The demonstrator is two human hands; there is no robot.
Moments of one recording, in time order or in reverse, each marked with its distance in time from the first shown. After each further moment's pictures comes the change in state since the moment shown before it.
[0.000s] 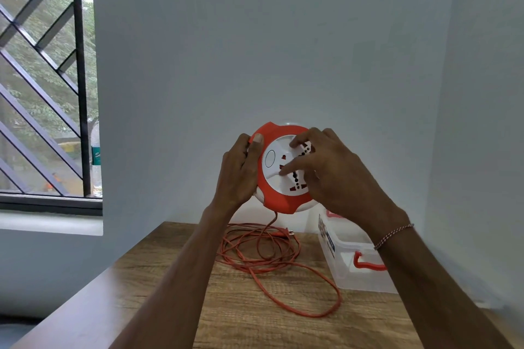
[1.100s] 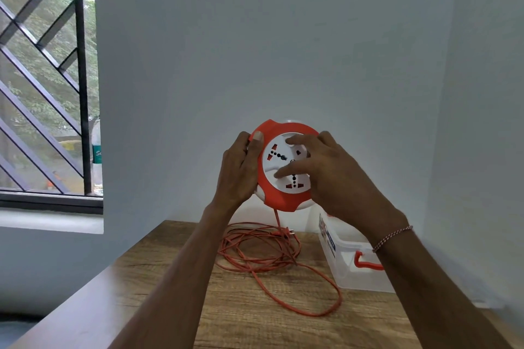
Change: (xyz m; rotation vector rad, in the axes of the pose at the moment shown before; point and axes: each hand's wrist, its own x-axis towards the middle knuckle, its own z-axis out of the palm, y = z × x) left_hand 0.001 0.004 -0.002 -0.042 0.019 -0.019; right_hand 0.000 -0.006 0.002 -0.093 -0.083 -0.043
